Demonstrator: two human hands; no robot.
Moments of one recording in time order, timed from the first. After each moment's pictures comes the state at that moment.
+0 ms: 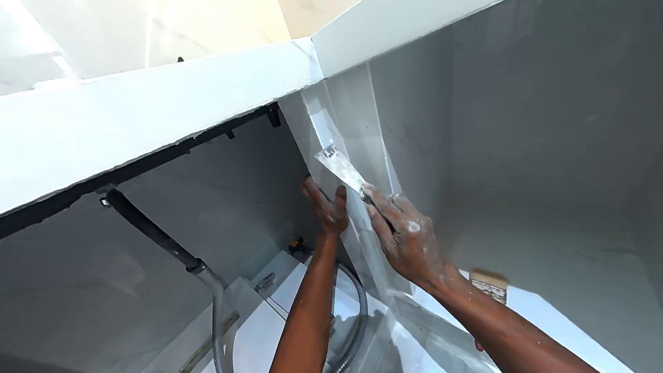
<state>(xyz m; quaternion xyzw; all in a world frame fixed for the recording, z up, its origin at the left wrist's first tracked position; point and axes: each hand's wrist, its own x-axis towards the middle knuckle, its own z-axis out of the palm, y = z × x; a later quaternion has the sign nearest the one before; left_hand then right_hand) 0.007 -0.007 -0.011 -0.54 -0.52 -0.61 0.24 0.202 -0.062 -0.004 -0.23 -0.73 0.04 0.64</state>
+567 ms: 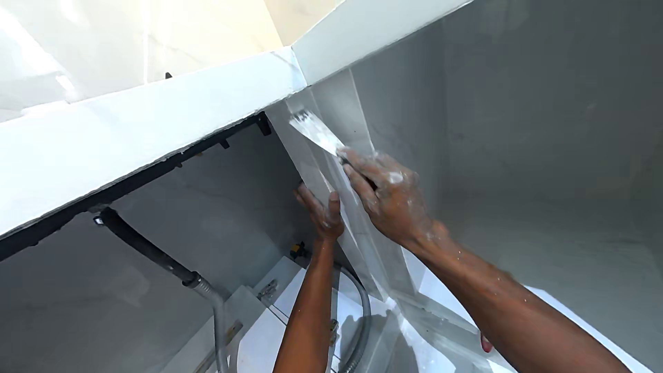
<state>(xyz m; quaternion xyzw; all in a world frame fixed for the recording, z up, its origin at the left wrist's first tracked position) 0.005 -0.004 -0.013 -0.54 -0.50 -0.63 0.22 0.204 -0.049 0.064 -0.21 -0.74 0.04 0.64</state>
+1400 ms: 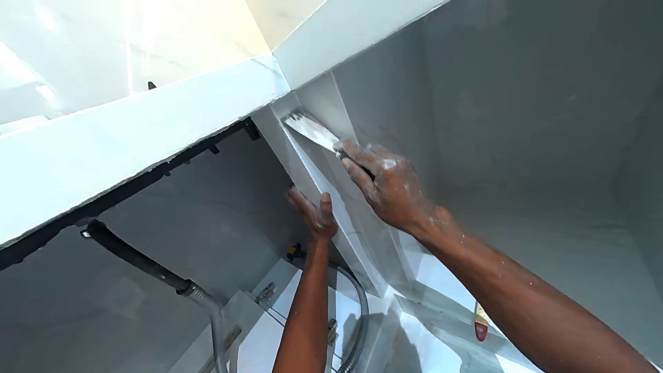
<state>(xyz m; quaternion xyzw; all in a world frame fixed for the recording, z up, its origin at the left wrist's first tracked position) 0.004 -0.004 -0.016 -0.54 -0.50 -0.64 0.21 0.222 -0.033 0.067 -0.23 -0.77 0.06 0.59</state>
